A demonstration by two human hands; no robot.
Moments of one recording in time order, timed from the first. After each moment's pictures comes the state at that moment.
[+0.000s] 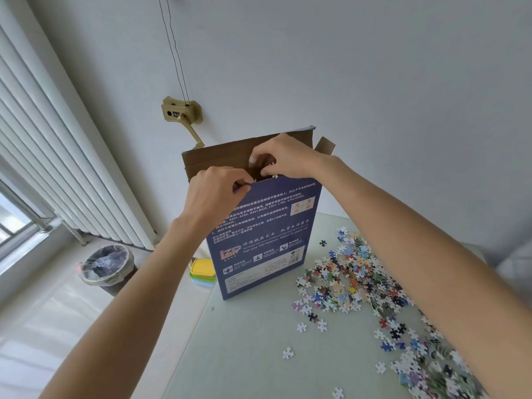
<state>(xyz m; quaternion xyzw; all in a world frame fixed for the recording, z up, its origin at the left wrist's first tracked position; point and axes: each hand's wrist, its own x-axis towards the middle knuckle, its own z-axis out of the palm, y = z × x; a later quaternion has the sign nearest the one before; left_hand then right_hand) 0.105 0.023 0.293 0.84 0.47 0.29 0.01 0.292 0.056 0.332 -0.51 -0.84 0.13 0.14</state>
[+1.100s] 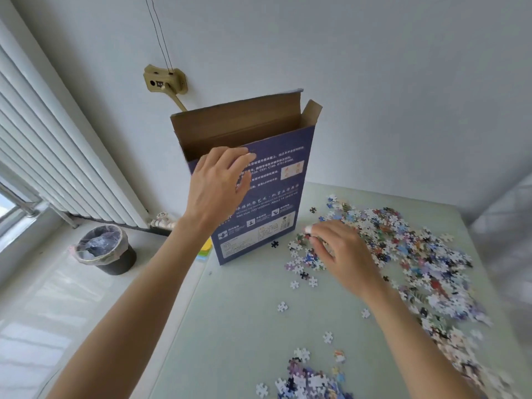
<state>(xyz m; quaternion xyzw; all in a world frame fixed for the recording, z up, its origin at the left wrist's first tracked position) 0.108 -0.020 0.254 0.85 0.39 0.33 -0.12 0.318 -0.166 0.197 -0.60 -0.74 0.01 0.30</state>
